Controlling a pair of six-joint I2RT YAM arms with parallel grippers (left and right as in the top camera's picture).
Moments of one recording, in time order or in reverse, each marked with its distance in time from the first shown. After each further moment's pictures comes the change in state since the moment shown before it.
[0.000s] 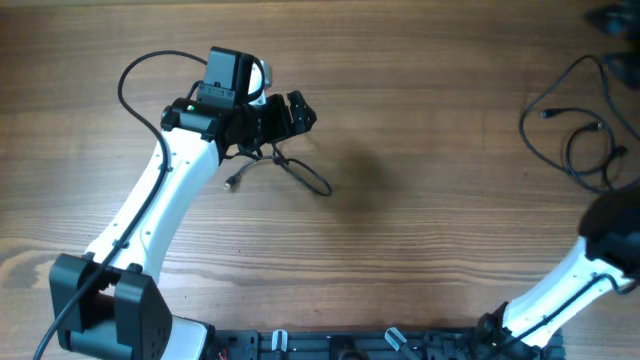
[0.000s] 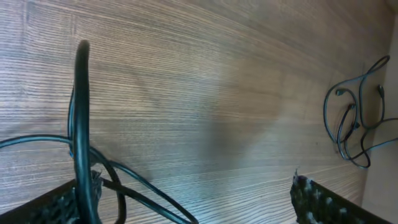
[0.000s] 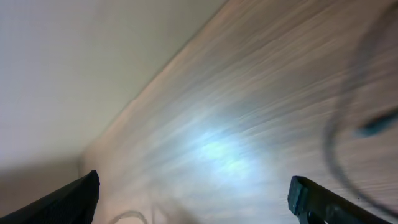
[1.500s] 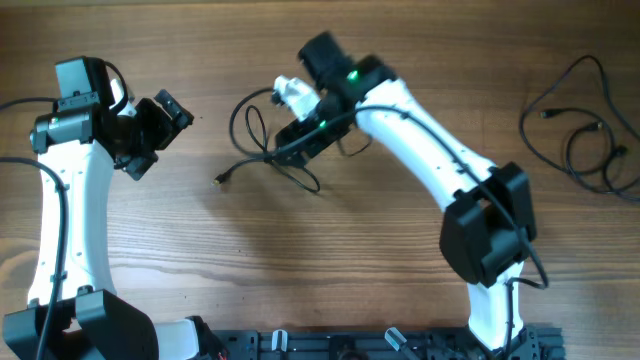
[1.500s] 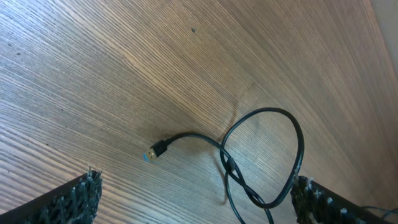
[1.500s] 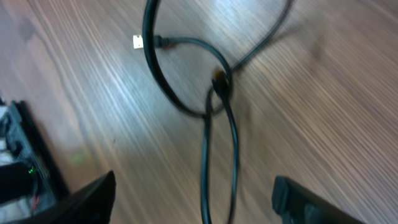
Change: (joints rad) left arm 0.504 -0.084 0.037 -0.282 -0.093 0.020; right arm 1.122 -0.013 -0.451 0.283 0.235 -0.347
